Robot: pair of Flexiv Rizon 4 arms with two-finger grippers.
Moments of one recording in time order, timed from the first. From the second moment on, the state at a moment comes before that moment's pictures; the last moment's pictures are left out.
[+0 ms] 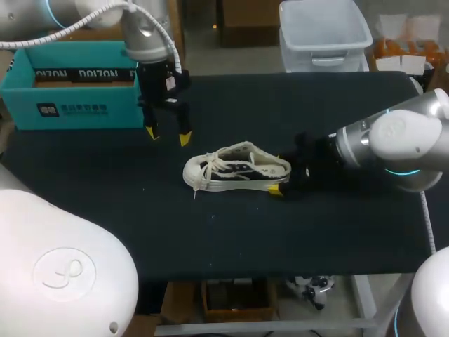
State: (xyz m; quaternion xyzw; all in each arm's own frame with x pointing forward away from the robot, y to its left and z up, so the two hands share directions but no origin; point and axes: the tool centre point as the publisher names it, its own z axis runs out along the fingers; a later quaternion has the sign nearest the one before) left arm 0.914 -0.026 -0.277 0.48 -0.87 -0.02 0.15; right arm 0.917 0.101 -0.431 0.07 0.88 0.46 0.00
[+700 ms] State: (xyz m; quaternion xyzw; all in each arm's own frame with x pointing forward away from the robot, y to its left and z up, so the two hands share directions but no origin) left arm 0.897 -0.071 -0.260 0.47 -0.87 -0.02 0.14; right arm 0.915 0.105 -0.431 0.07 0.88 0.47 0.00
